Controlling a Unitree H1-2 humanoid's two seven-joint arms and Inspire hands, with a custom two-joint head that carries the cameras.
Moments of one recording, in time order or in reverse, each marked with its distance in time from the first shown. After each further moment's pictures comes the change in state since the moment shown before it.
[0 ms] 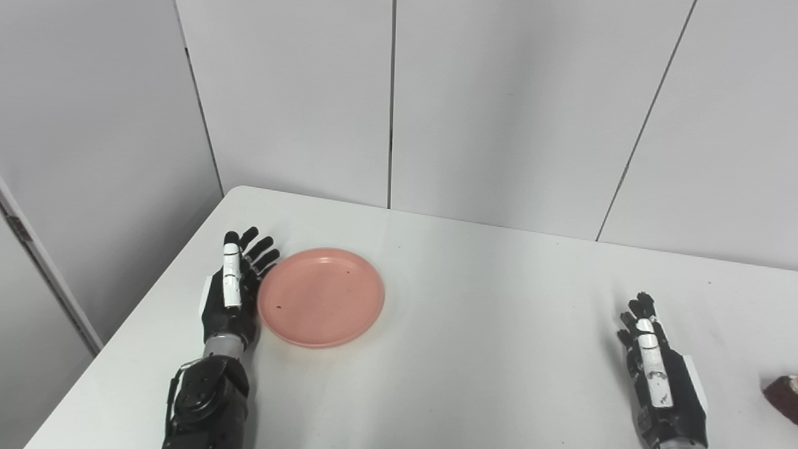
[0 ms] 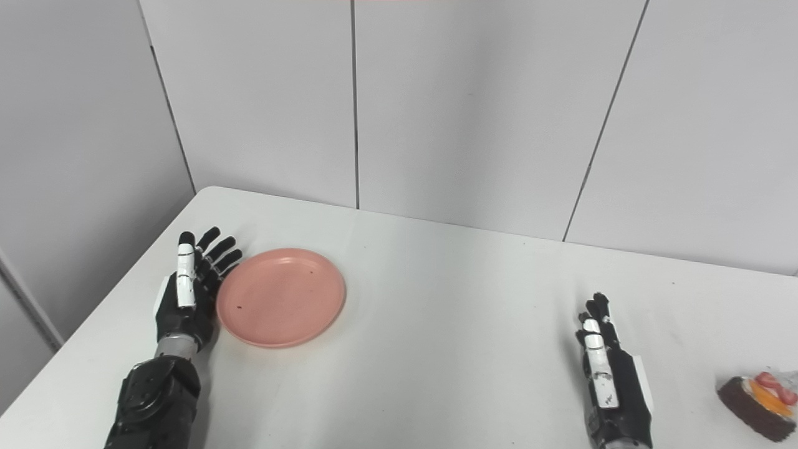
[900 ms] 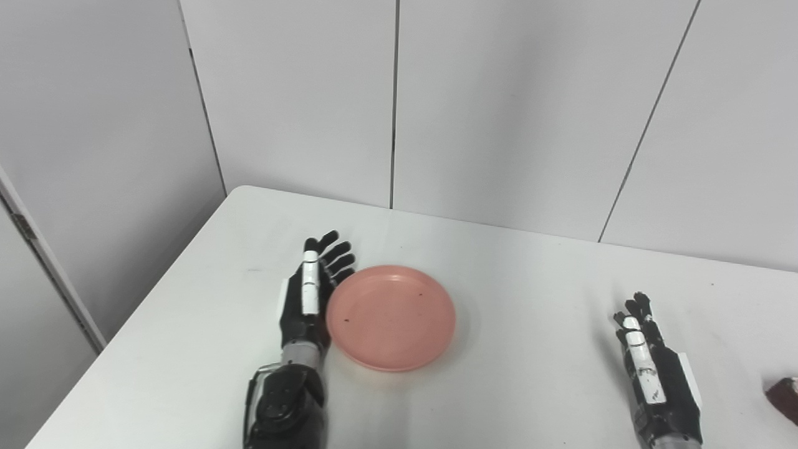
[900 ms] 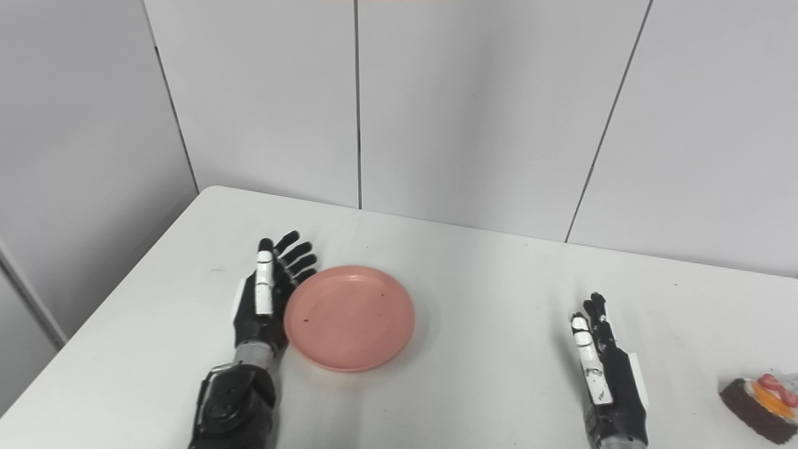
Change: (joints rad) left arm -0.061 -0.177 -0.117 0.119 0.122 -0.143 0.007; right arm -0.023 0.000 0.005 0.046 -0.039 -0.013 -0.007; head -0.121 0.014
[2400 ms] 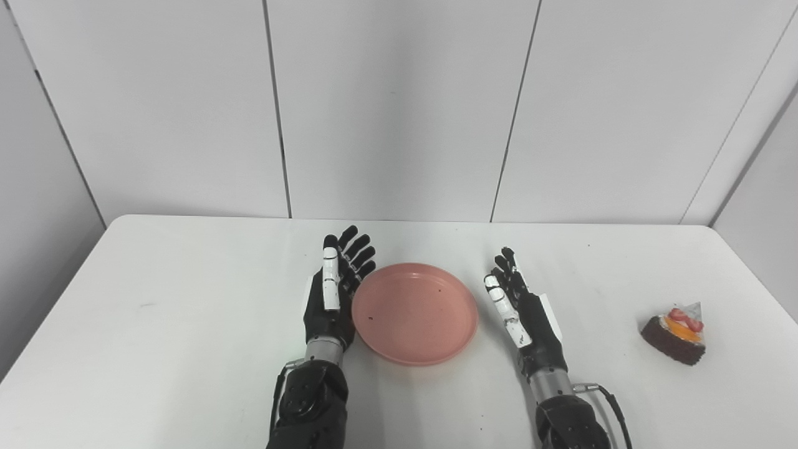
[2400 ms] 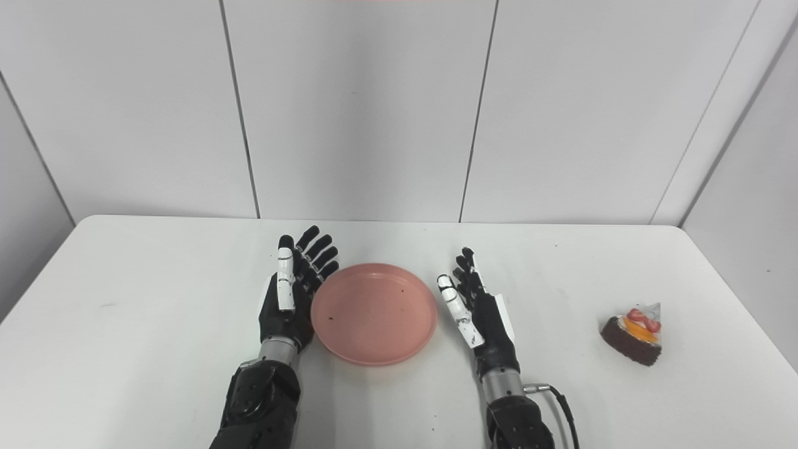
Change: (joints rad) left arm -0.223 -0.120 -0.082 0.441 -0.029 -0.216 -0.146; right arm -0.083 0.041 0.067 0.122 -0.156 -0.105 -0.079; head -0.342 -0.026
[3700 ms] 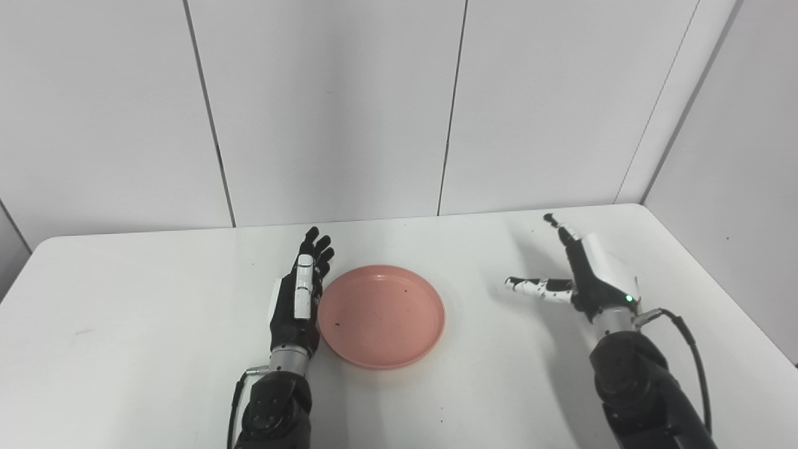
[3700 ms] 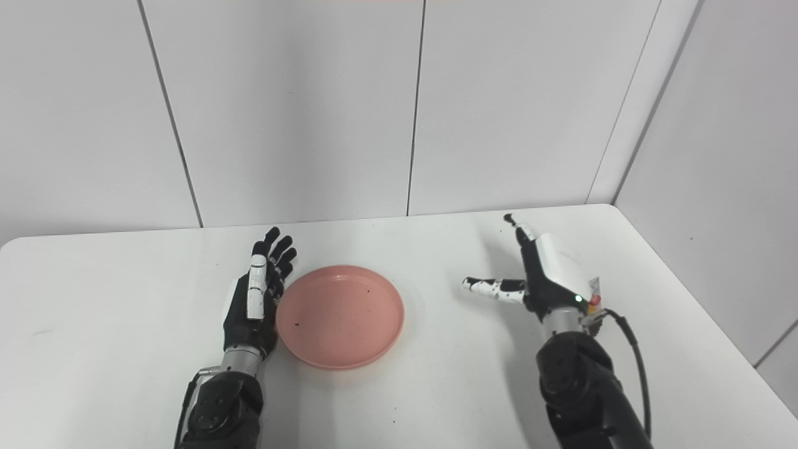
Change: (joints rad) left arm 0.012 0.019 -0.075 0.004 0.113 -0.053 0.014; right arm 0.012 -0.380 0.041 -0.385 -0.654 0.587 0.034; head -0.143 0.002
